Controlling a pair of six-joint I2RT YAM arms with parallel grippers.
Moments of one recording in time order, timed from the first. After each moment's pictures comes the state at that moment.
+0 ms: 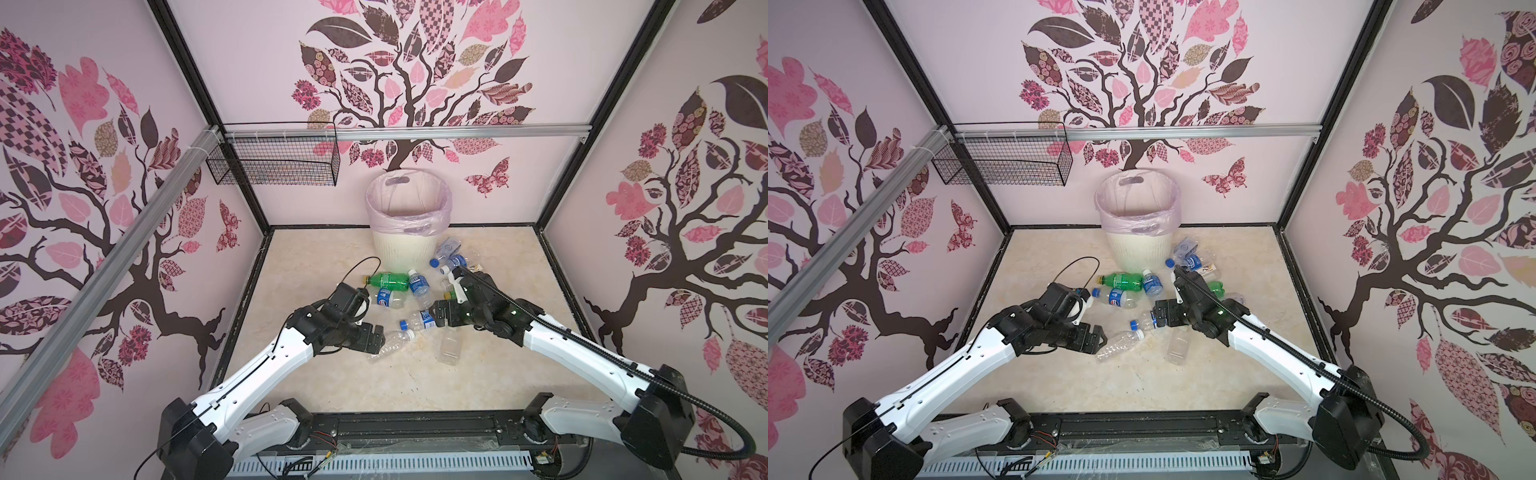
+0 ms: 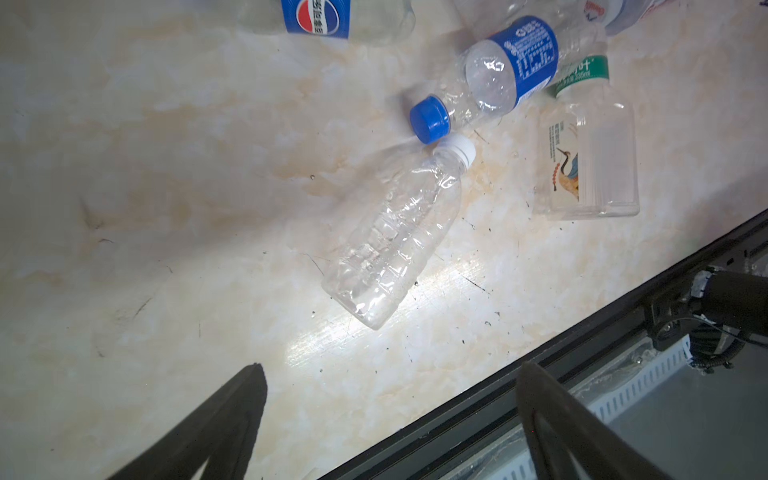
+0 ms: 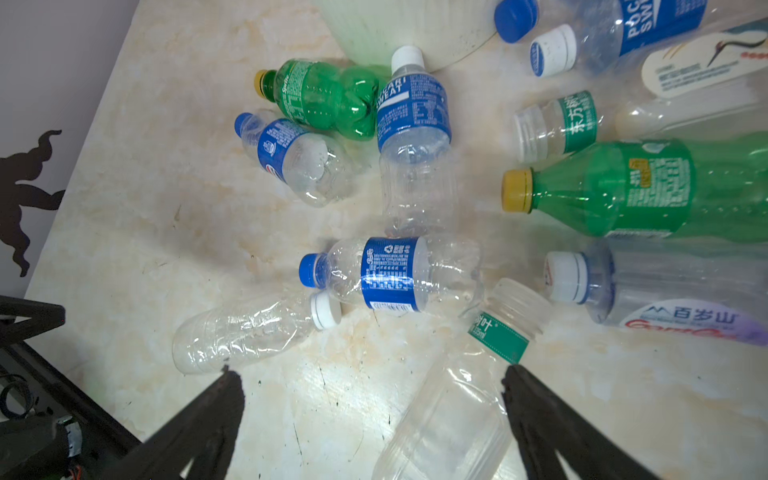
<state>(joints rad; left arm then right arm) -0.66 1.14 0.94 -0.92 0.15 -0.39 0.67 1.20 0.90 -0.50 -0.02 0.49</state>
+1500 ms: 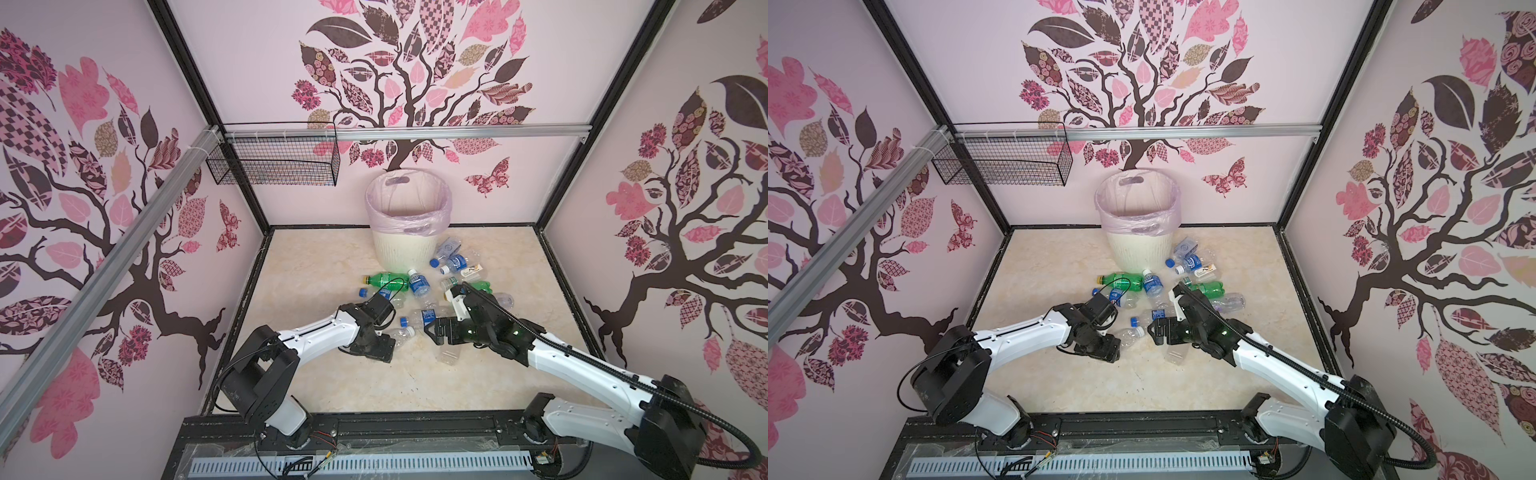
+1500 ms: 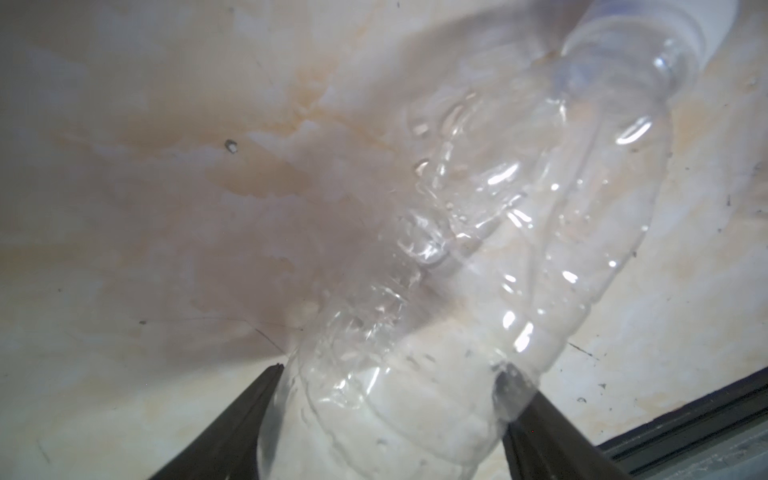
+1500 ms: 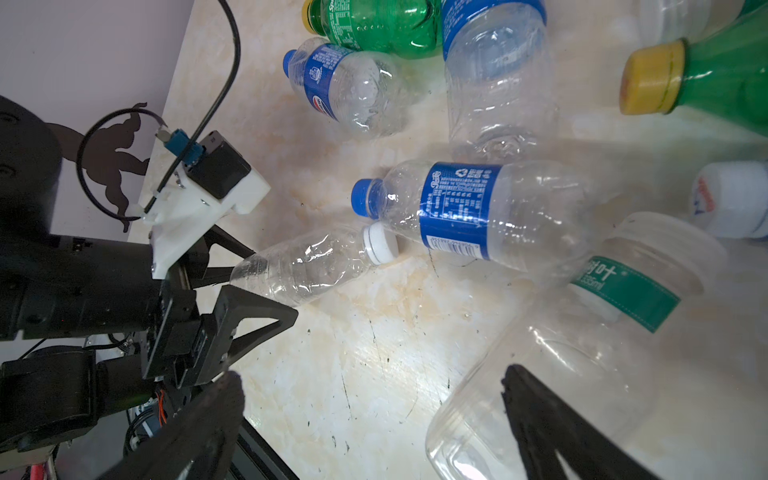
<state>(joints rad) -0.72 1.55 0.89 -0.73 0.15 -0.42 0.70 1.12 0.70 -0.33 -0.18 0.60</state>
